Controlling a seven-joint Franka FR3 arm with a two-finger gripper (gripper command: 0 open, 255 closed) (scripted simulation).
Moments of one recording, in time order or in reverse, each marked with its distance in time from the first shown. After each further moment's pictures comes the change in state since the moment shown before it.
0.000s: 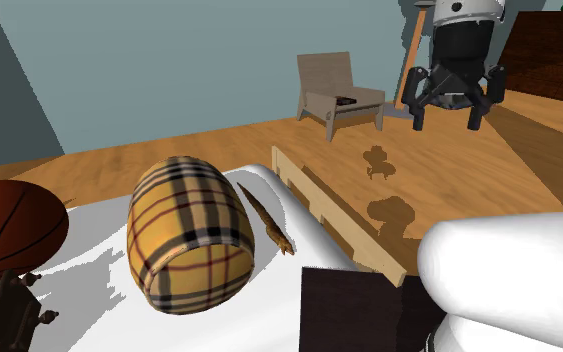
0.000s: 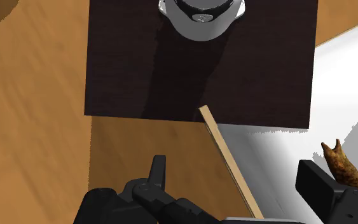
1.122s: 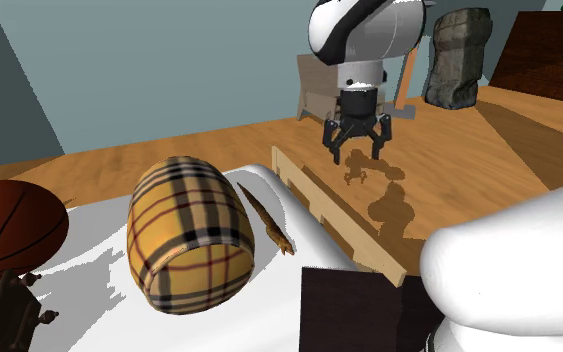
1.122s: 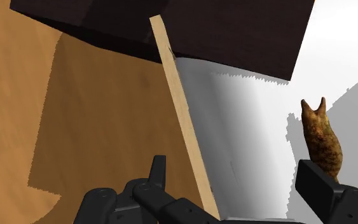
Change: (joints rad) arm 0.107 0.372 0.206 -0.033 0.058 0.473 0.081
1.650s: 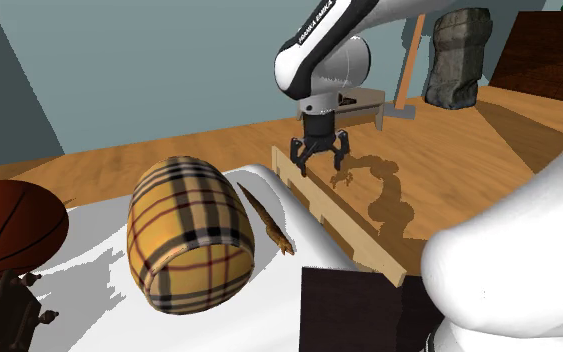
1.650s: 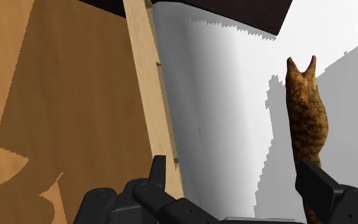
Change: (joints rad) arm 0.034 0.284 0.107 0.102 -0.079 0.206 0.093
